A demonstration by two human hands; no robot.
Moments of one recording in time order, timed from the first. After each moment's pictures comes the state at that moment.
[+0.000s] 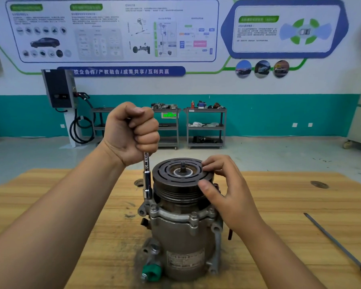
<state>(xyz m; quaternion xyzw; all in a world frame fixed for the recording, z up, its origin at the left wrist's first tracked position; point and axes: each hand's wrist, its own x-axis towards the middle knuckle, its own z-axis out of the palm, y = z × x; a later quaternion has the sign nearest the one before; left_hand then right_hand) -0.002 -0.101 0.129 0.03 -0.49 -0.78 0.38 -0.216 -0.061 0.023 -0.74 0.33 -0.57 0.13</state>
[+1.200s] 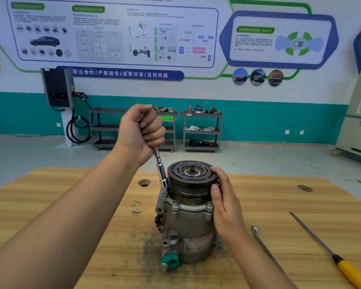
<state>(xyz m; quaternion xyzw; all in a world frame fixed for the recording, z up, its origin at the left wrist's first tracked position) -0.012 -0.063 0.143 0.14 -0.49 -0.59 0.62 -0.201 -0.044 -0.003 -0.69 0.41 -0.58 0.15</state>
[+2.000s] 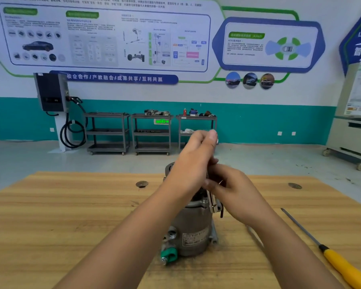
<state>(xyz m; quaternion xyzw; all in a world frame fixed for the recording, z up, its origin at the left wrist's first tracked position) -0.094 0.012 0.116 0.27 -0.66 -0.40 0.58 -0.209 0.019 0.084 -0.77 0.43 -0.45 0.17</state>
